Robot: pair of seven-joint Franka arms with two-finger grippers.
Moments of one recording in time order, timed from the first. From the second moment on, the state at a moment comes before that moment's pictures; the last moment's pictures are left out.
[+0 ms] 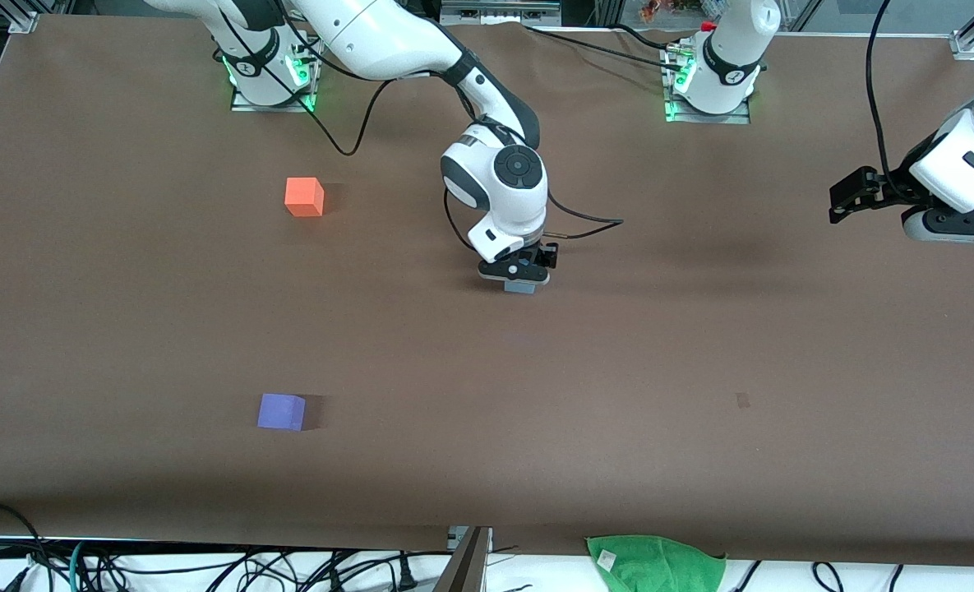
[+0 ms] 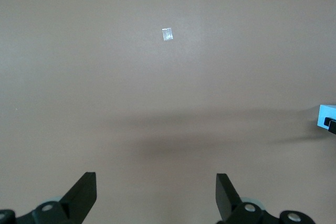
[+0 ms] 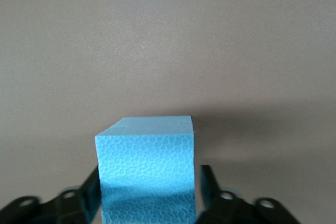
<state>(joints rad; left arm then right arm) 0.00 0.01 -0.04 -1.66 0.02 1.62 0.01 0.90 0.89 -0.02 -1.32 -0.01 2.30 1.04</state>
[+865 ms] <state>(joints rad) 0.00 0.01 -0.03 -1.66 0.02 1.62 0.01 0.86 0.84 -0.08 -1.26 -0.01 2.22 0.95</state>
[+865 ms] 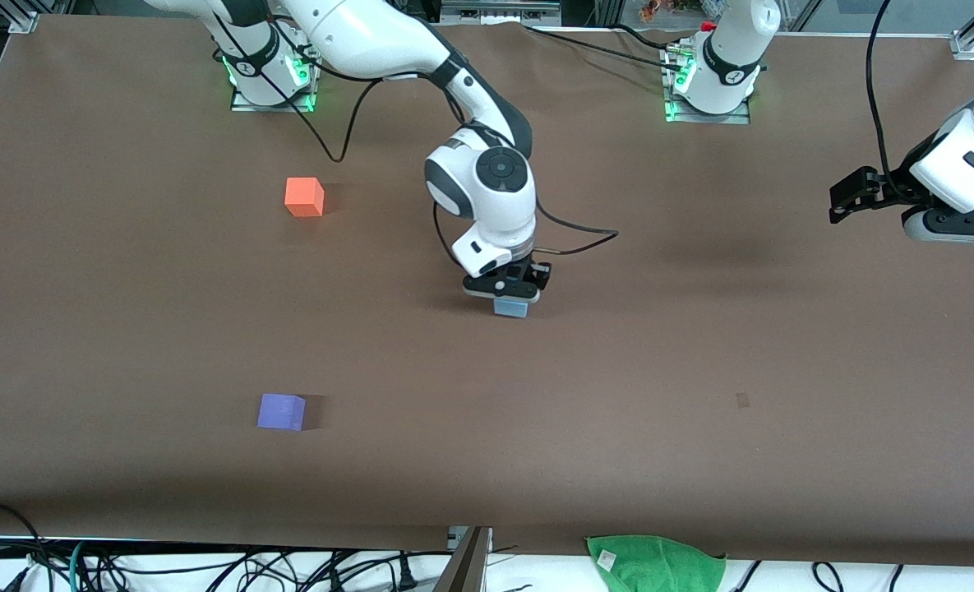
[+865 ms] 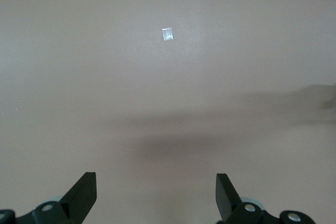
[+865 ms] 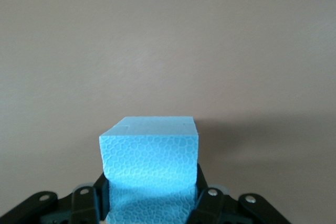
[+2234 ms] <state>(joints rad) 0.00 0.01 -0.03 -1.66 0.02 1.62 0.01 0.47 0.39 -0.21 -2.06 0.09 2.39 0.14</state>
